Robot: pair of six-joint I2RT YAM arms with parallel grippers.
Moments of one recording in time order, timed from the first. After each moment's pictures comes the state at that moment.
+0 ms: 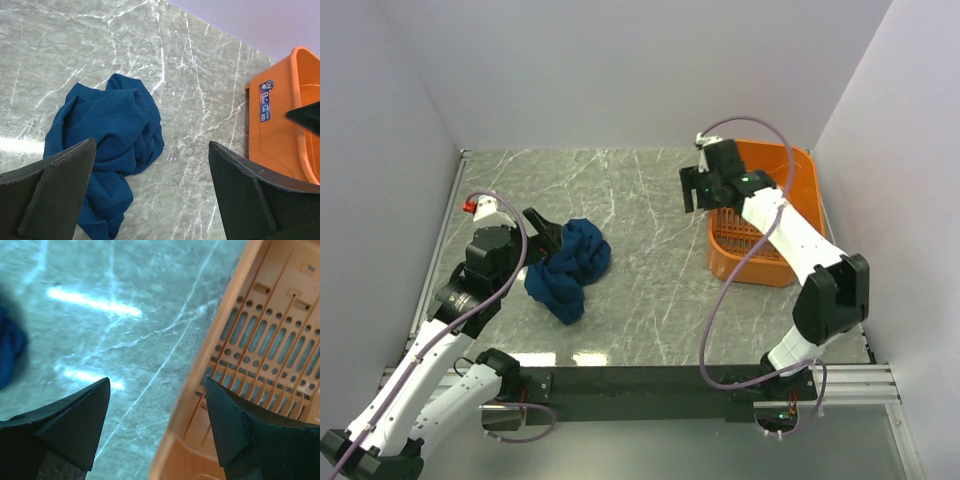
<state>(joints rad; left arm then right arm) -0.44 0.71 0.81 -0.43 -0.30 -0.65 0.38 1.60 1.46 -0.65 0.06 0.13</state>
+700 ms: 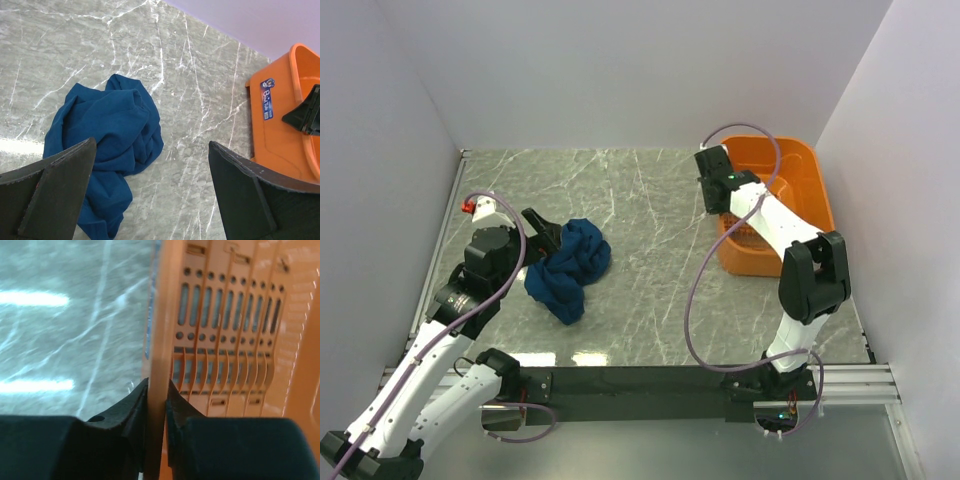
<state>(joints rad) -0.44 0.70 0.81 -0.43 -0.30 -0.65 0.38 1.77 1.46 -0.66 0.41 0.12</state>
